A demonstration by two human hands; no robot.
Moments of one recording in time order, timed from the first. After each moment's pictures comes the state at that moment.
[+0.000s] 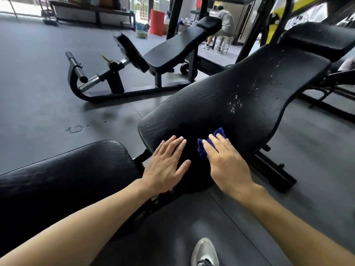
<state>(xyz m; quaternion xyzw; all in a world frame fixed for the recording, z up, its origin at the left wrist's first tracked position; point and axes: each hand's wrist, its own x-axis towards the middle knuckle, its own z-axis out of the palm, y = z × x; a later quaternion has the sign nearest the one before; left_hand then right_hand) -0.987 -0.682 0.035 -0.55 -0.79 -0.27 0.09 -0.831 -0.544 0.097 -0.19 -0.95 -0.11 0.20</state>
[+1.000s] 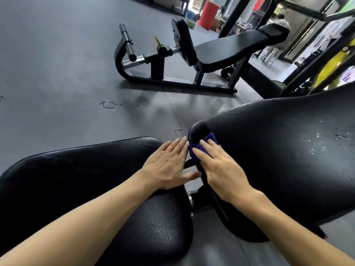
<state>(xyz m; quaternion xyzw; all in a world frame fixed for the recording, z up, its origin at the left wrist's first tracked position) -1.098 -0.741 0.018 -0.48 -0.87 -0.14 -0.04 -0.982 -0.589 0.080 -0.01 -1.00 -0.08 0.04</state>
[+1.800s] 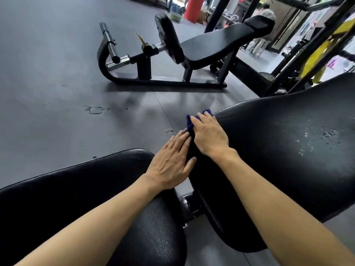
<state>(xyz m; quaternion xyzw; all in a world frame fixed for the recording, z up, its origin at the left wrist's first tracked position) -1.116 -0.693 0.016 -0.48 -0.81 -0.31 0.09 -1.097 -0.537 0.097 -0.16 -0.98 -0.07 0.06</state>
